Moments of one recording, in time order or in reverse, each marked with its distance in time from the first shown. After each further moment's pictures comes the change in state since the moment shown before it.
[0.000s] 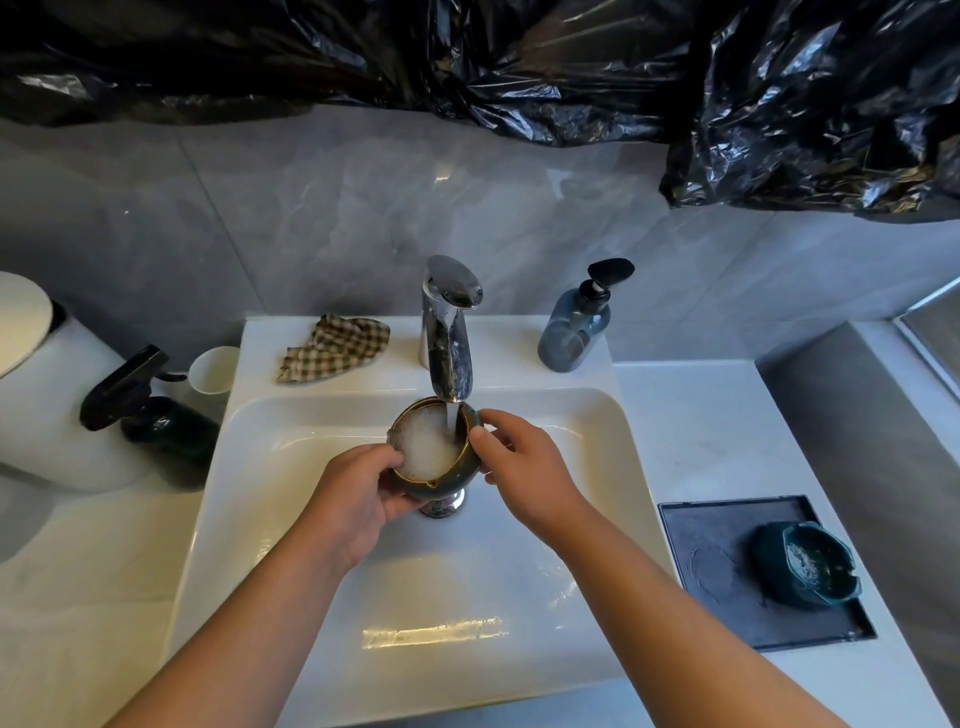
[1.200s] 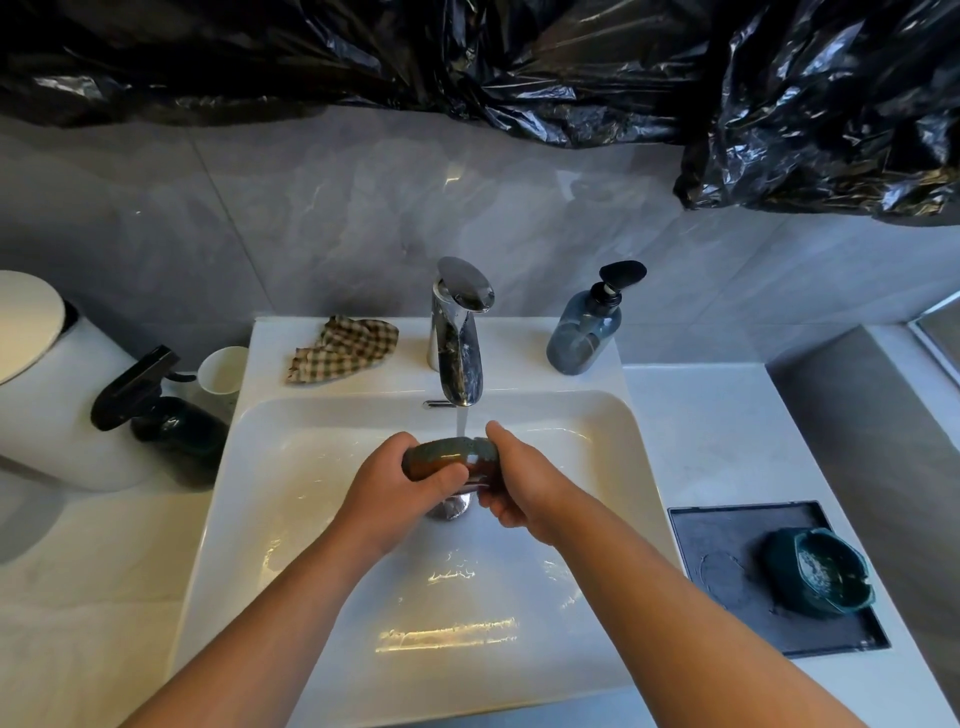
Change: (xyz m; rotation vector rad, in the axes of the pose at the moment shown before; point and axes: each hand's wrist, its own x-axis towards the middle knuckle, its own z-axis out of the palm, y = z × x) left_hand -0.007 -0.005 0.001 0.712 -0.113 0.354; right_hand 0.019 0.006 0.007 0.224 -0.264 0.506
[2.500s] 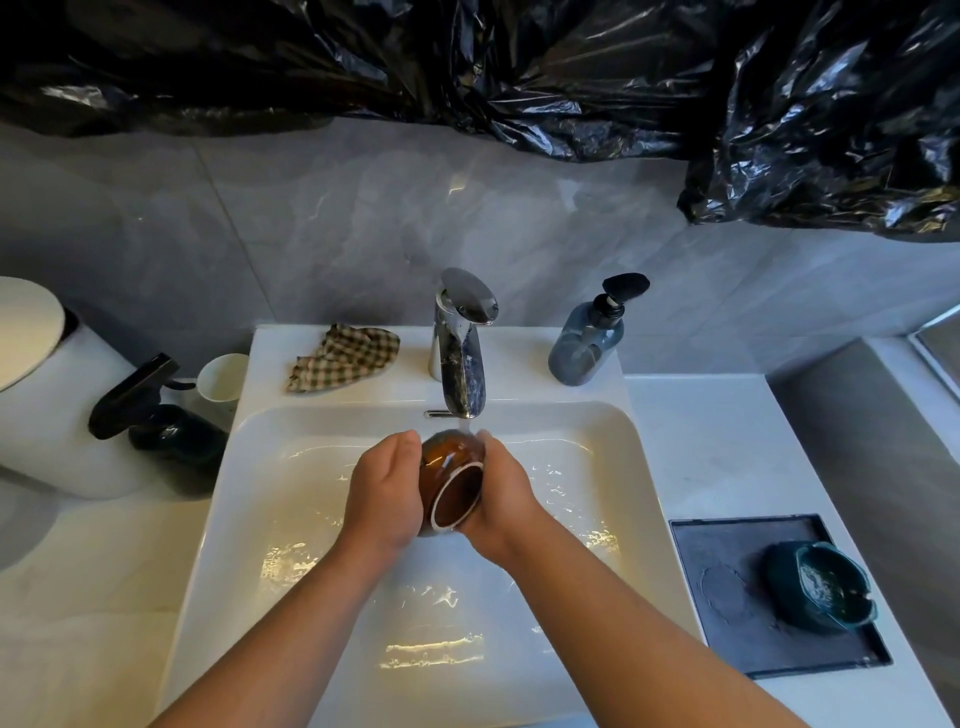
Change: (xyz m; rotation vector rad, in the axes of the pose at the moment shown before) left_hand 0.004 0.010 0.010 -0.079 0.317 0.068; right_hand 0.019 0.003 0.040 0.661 0.070 0.024
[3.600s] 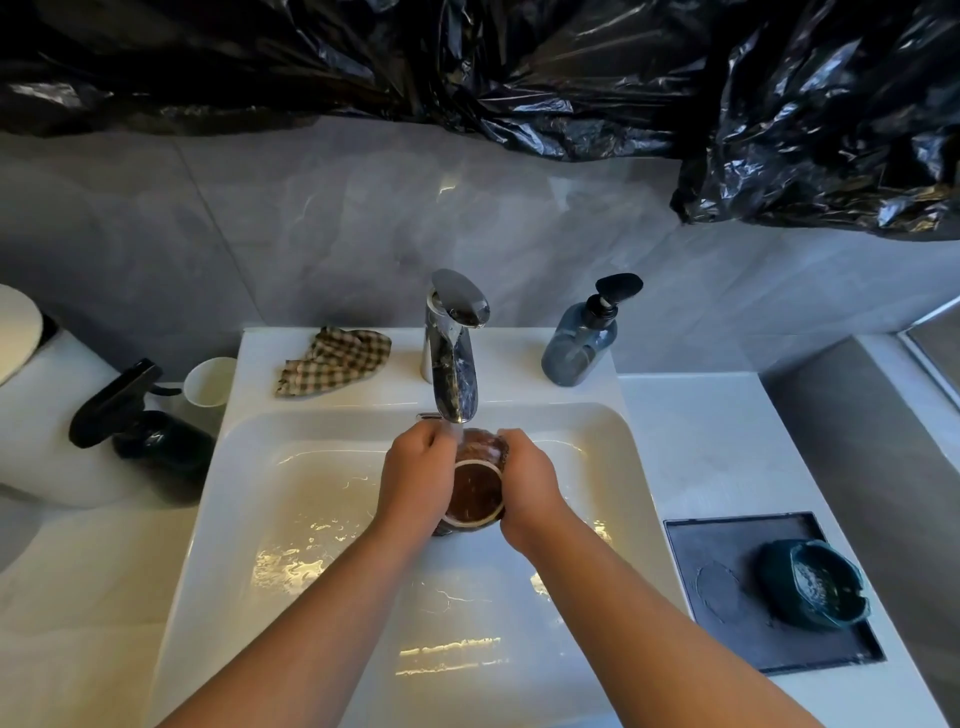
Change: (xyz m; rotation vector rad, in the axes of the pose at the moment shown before) left_hand 0.014 0.016 0.036 -0.067 -0.102 -0.178; right_hand -0.001 -0.022 -0.018 -0.247 0.207 -0.212
